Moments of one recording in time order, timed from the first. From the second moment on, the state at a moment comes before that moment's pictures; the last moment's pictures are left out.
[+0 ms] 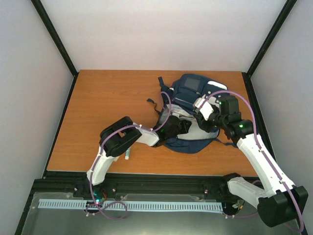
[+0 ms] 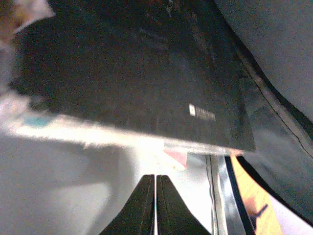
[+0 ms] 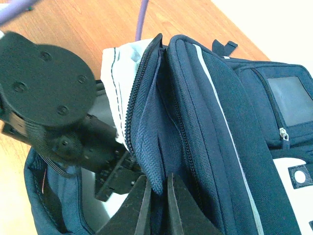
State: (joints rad) left arm -0.94 2.22 1.19 0.66 -0.03 -0.97; right arm 0.29 1.02 0.95 -0.61 -0.38 -0.58
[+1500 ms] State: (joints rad) left arm -0.60 1.70 0.85 0.13 0.16 -0.87; right arm 0.24 1.11 0.86 -0.83 -0.49 -0.78
